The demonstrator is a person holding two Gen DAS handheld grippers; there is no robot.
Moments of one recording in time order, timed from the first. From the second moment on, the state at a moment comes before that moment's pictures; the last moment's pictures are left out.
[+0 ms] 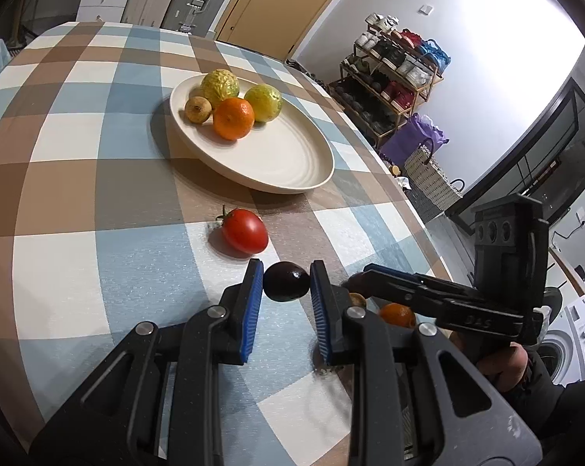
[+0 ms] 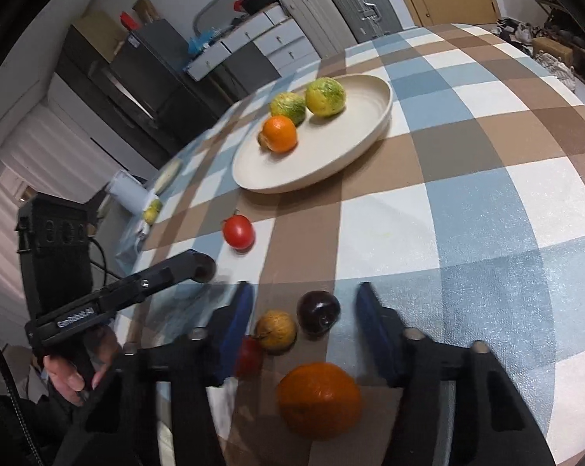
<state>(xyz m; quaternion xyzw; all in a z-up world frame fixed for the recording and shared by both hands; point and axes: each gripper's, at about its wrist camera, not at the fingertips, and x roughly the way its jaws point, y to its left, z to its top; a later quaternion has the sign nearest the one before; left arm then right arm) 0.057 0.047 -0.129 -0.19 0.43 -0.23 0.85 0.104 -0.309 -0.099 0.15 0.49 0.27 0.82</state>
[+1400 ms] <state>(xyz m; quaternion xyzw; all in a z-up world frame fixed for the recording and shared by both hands) 0.176 0.055 -0.107 -0.15 0.41 -0.18 0.88 0.212 -0.303 -0.051 0.17 0.40 0.33 0.84</state>
